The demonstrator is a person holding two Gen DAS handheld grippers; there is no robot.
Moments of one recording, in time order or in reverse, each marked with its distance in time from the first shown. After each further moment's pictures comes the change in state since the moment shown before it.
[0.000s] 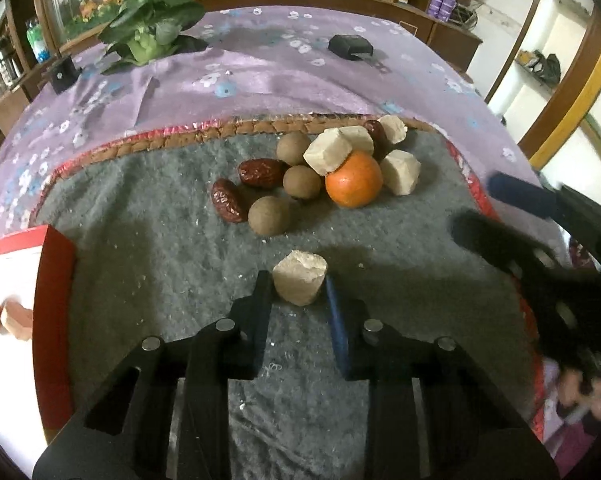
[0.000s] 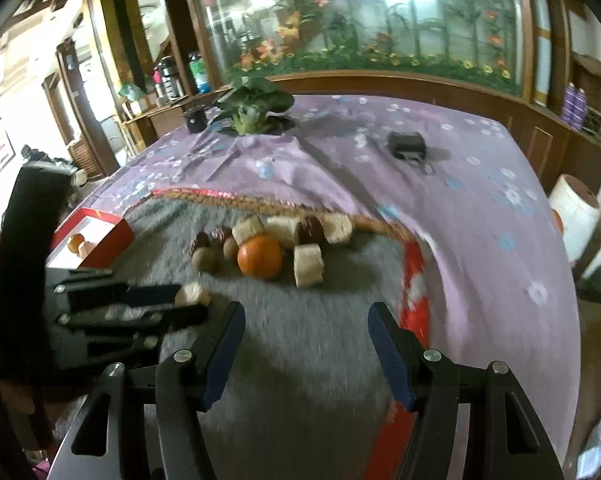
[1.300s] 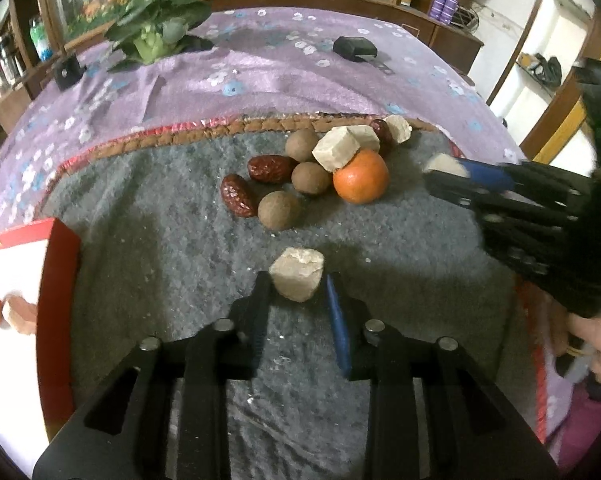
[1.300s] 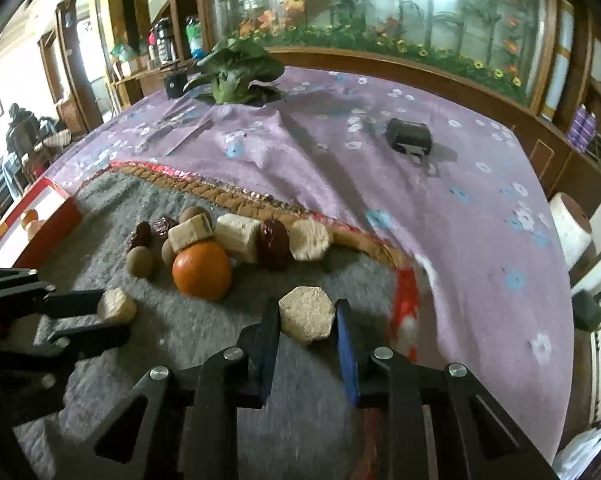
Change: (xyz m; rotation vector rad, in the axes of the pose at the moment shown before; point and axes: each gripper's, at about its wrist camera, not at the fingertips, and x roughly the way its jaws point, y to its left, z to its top) left arm -0.001 0.002 -0.004 0.006 -0.016 0.028; right arm 0.030 -0.014 0.008 -0.043 0.064 -0.075
